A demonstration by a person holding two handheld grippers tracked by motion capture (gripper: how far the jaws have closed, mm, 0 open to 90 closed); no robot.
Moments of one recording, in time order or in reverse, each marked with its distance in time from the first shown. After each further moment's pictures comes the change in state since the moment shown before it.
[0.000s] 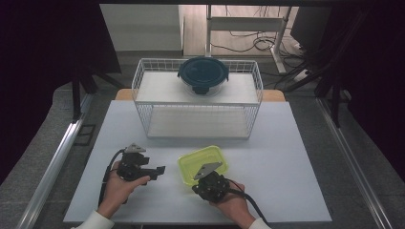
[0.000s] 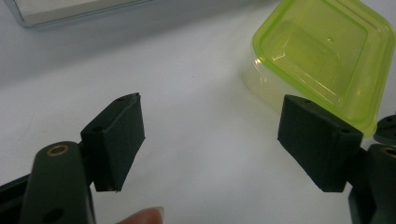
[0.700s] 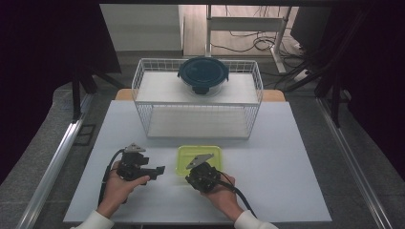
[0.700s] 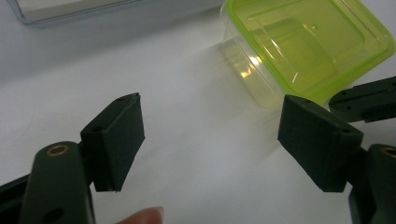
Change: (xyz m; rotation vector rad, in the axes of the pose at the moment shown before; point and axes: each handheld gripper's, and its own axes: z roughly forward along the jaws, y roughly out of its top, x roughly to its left) left arm 0.003 0.000 0.001 0.004 -0.003 -0.005; right arm -0.009 0.024 0.023 -0.032 -0.051 0.047
